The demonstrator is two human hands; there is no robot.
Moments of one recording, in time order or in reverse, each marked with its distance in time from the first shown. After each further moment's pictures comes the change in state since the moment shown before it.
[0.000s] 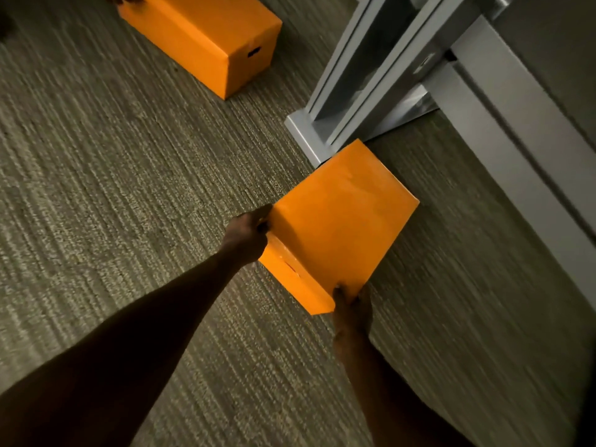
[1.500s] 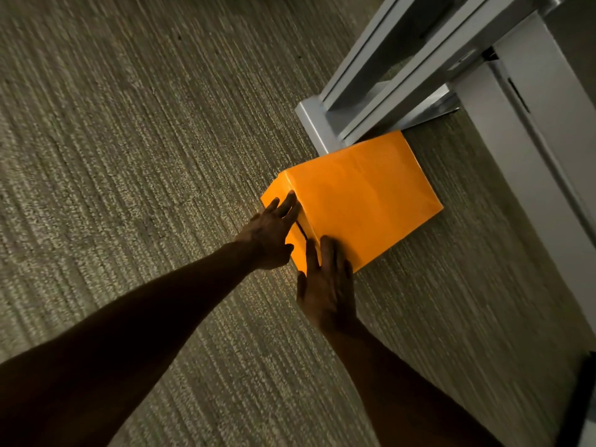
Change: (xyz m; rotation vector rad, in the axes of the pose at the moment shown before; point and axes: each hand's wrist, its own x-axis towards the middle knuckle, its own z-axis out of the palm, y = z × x) left_hand 0.039 -0.010 0.033 0.477 -0.278 0.330; right_hand 0.013 -0.050 0.046 -1.373 -0.172 -0.963
